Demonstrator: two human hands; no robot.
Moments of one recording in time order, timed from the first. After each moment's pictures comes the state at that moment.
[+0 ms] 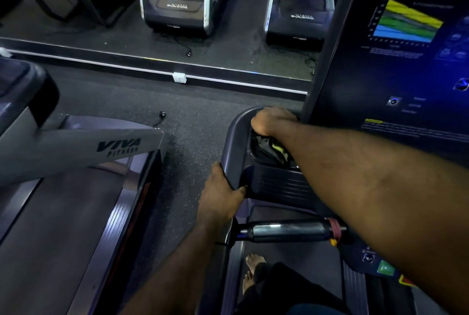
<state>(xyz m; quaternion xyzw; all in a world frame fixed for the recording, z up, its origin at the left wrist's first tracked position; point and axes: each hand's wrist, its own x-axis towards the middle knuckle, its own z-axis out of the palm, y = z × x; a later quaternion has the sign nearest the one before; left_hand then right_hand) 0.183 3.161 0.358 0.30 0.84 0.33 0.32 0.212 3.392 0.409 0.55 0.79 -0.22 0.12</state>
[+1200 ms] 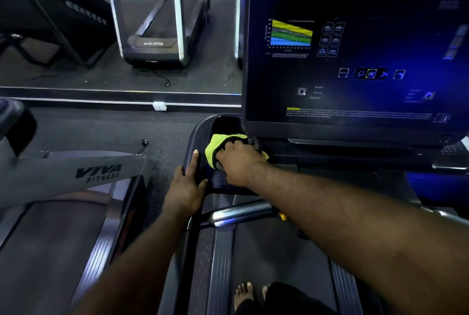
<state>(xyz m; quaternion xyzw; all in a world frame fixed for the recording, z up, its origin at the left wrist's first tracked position) 0.197 3.155 0.355 0.46 0.84 0.19 0.22 0.334 3.277 0.445 0.29 0.95 -0.01 0.13</state>
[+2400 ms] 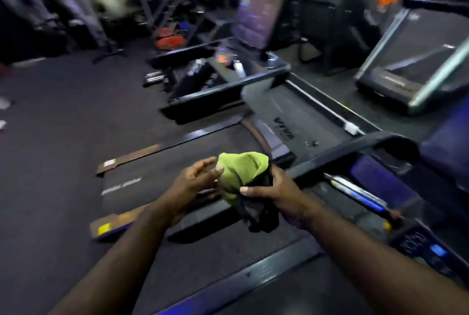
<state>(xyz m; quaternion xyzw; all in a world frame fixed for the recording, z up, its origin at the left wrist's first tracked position) 0.449 2.774 0.527 0.00 0.74 0.65 0.18 0.479 3.008 0.517 -0.05 0.65 -0.75 0.14</state>
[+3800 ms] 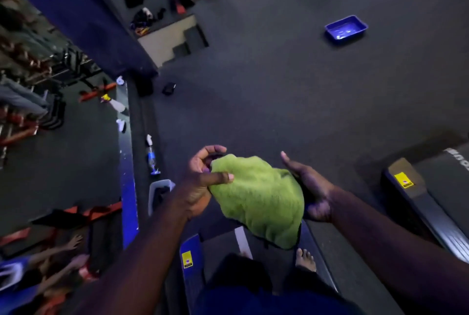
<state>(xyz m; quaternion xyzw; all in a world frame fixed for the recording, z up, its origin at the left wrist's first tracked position) 0.943 2.044 0.433 -0.53 0.33 0.64 -0.44 0.678 2.037 0.397 -0.05 0.43 -0.22 0.88</state>
